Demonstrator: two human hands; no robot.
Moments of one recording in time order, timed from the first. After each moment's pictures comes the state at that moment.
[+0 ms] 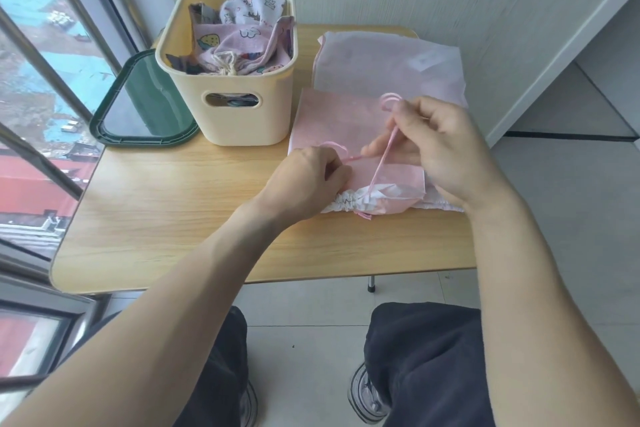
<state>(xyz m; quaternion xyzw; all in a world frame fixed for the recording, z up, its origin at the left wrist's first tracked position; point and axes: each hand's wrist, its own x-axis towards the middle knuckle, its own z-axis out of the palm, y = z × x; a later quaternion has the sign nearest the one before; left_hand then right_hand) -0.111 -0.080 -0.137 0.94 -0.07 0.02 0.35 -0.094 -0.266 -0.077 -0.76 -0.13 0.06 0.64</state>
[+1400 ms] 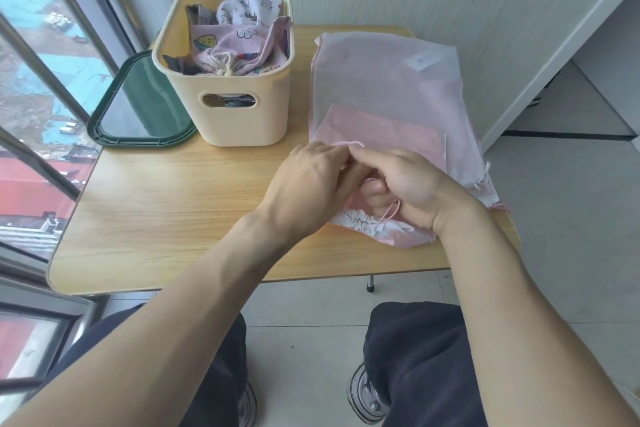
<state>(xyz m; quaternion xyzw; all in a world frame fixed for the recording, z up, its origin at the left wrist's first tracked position) -0.126 -0.092 -0.131 0.91 -0.19 0.20 0.32 -0.098 -0.248 -0.101 -0.68 -0.04 0.33 0.65</state>
